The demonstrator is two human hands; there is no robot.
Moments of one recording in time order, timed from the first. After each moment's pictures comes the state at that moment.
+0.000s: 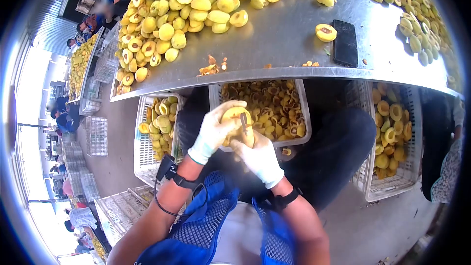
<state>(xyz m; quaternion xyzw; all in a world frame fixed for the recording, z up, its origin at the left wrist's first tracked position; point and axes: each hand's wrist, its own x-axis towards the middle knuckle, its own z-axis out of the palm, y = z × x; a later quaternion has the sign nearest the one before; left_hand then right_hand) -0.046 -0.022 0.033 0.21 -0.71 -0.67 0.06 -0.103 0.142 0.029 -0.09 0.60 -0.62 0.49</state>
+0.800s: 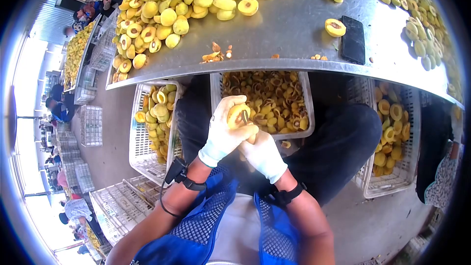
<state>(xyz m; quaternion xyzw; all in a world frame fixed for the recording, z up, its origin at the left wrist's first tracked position) -0.030 0.001 0.014 0.17 -0.85 -0.44 0.23 -0.095 0.140 0.011 -0.15 0.67 -0.52 0.51</state>
